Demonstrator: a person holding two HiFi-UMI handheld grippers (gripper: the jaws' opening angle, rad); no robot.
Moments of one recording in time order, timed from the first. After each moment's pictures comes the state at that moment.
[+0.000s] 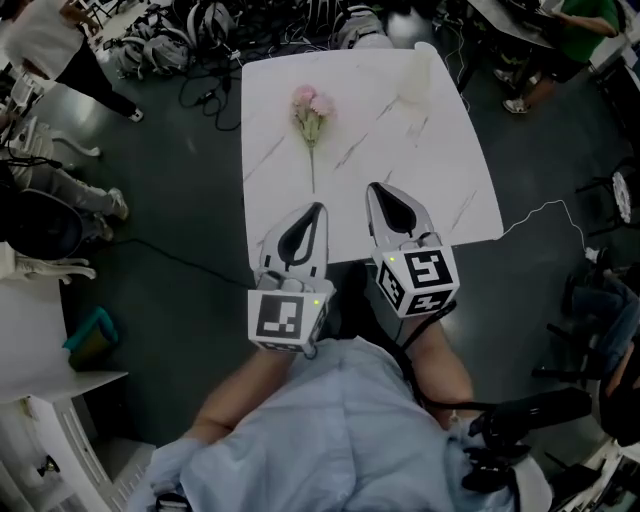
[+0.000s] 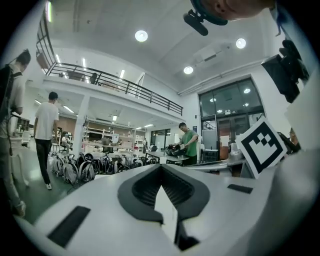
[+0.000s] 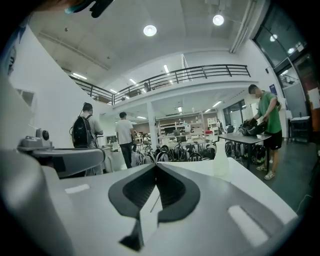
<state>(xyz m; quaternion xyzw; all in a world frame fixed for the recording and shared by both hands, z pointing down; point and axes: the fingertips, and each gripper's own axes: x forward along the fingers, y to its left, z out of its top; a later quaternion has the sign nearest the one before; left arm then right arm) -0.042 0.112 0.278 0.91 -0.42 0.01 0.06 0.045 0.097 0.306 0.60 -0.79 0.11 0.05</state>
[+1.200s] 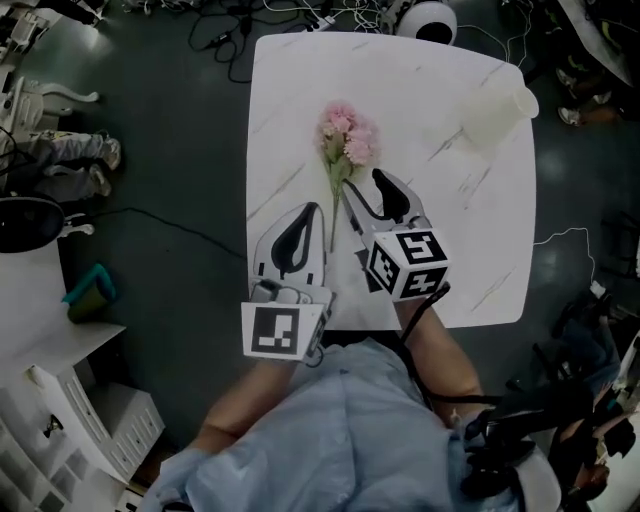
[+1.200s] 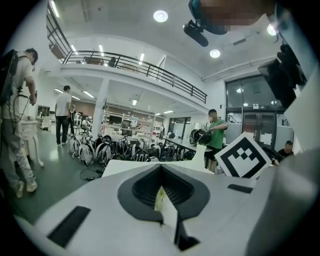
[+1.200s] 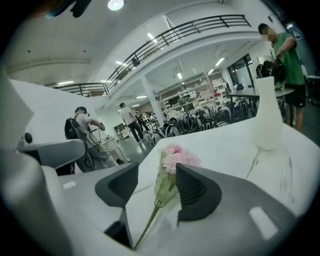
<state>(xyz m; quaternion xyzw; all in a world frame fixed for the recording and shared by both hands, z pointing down) -0.046 -0.092 0.353 0.85 -0.50 0.06 0.16 0.025 -0.128 0.432 0.51 -0.80 0.30 0.10</state>
